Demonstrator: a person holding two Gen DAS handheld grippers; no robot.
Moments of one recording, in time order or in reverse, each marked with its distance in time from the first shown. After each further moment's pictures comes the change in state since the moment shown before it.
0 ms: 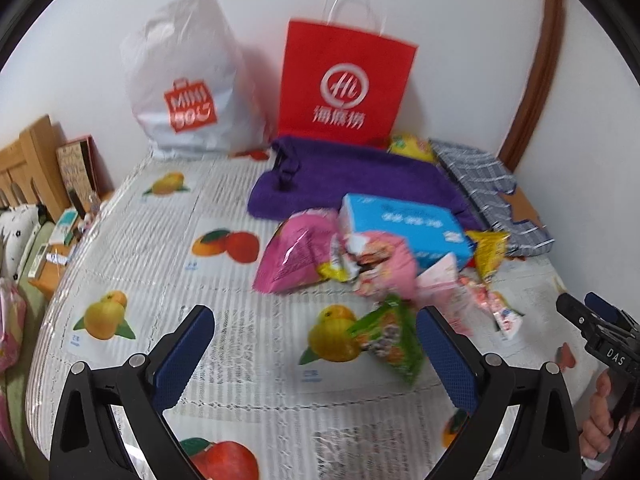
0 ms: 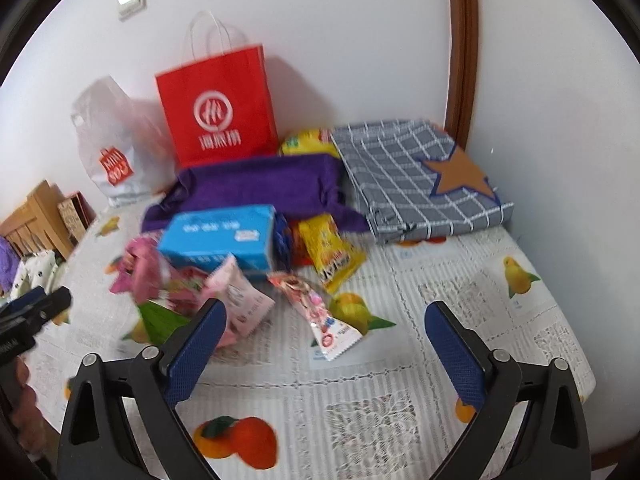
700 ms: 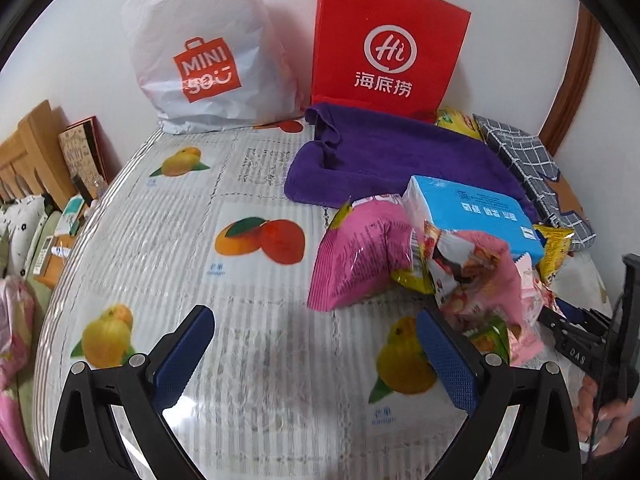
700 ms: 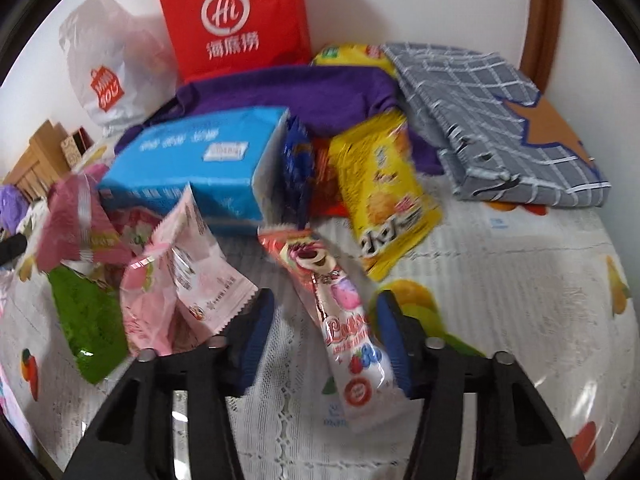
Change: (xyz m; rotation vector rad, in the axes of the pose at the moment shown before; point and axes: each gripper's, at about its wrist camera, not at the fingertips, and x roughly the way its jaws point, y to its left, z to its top) left arm 0.061 0.034 0.016 -0.001 0.088 0.062; right arm 0.135 0.021 -0.016 -0.121 0.187 0.085
